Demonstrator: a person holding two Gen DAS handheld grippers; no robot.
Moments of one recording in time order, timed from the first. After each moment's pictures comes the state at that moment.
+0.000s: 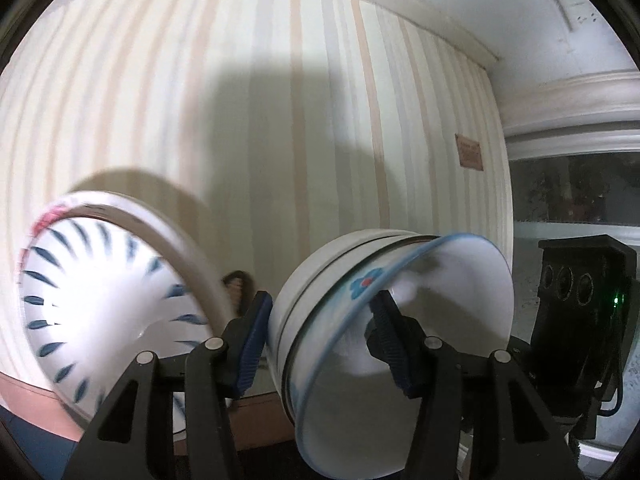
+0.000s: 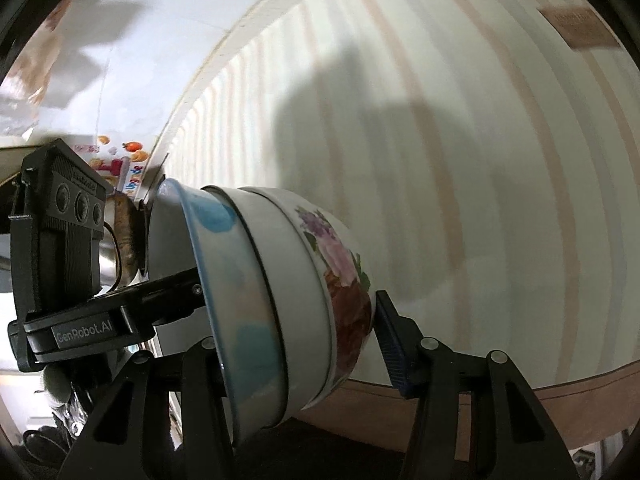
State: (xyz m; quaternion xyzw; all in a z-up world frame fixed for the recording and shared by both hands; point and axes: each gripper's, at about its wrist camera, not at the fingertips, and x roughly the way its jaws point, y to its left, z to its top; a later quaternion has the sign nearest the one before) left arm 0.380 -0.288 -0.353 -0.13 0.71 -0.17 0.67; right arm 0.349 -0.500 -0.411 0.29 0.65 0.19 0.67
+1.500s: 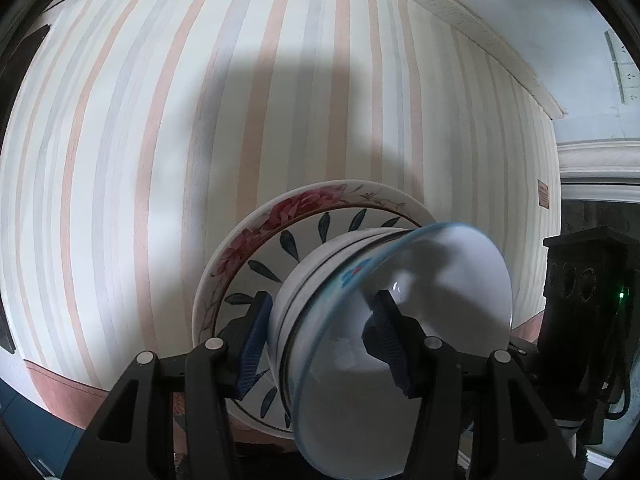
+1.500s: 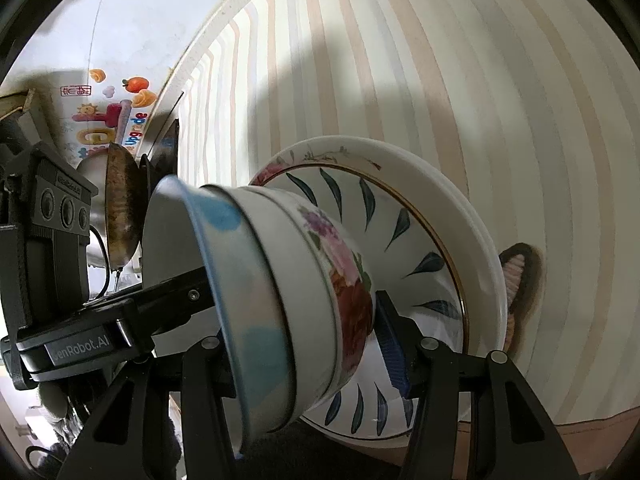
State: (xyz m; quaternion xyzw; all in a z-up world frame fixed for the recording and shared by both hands) left arm 0.381 -0.133 -0.381 -0.15 0.72 -0.10 0.67; right arm 0.374 -0.302 -0.444 0.27 0.69 0.22 0.63
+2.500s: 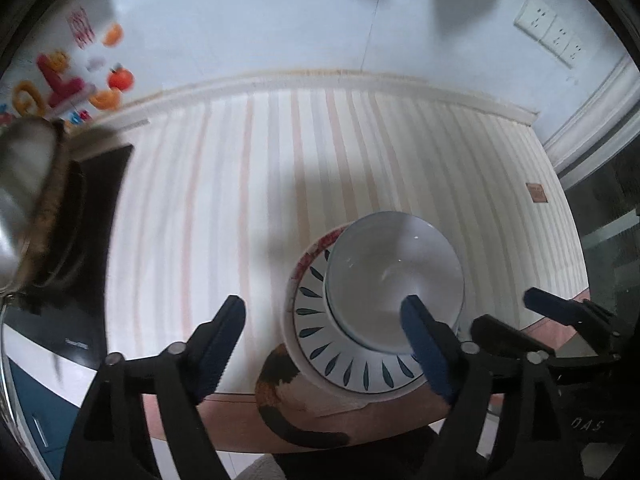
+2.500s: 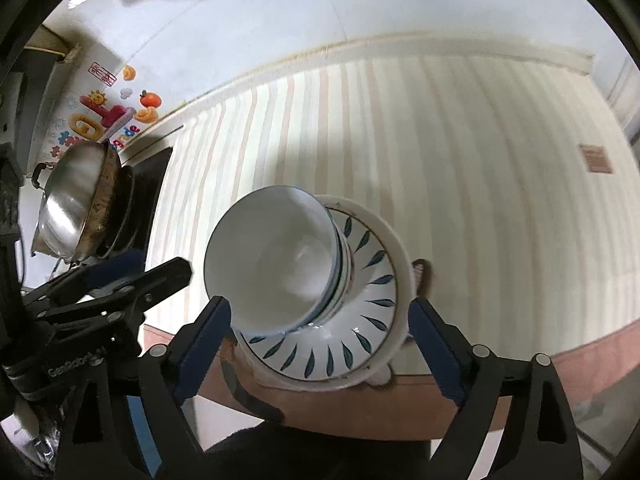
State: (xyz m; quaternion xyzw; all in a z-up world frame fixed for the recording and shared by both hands) left arm 0.303 -0.122 -0.260 -0.01 0.58 -0.06 0.82; right arm 0.308 -0.298 -0.293 0.12 0.60 0.11 0.78
